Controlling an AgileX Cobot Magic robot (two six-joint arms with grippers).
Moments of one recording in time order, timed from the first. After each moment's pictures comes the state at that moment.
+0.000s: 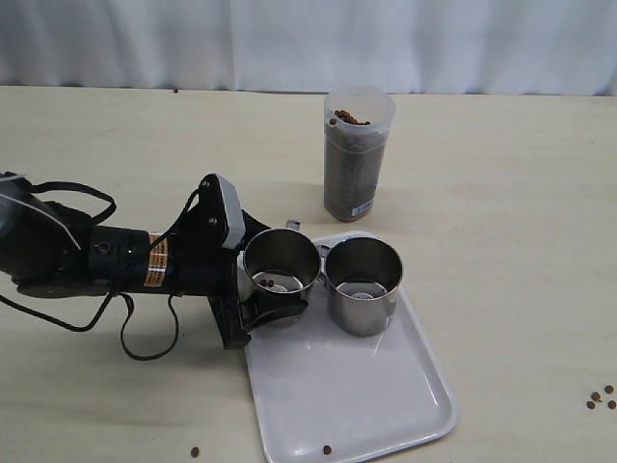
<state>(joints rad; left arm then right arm) -0.27 2.04 -0.72 1.07 -0.88 -0.28 -0.02 0.00 0.00 -0.04 0.05 0.08</state>
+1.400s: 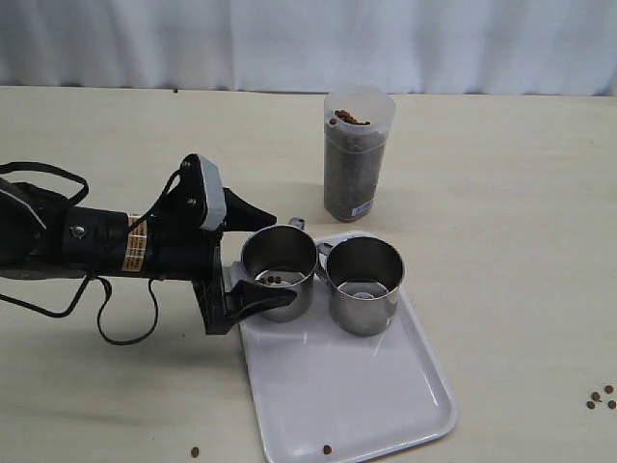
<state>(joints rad) -0.21 1.97 -0.72 1.18 -0.88 -0.36 -0.02 0.00 0.00 -0.04 0.05 0.08</state>
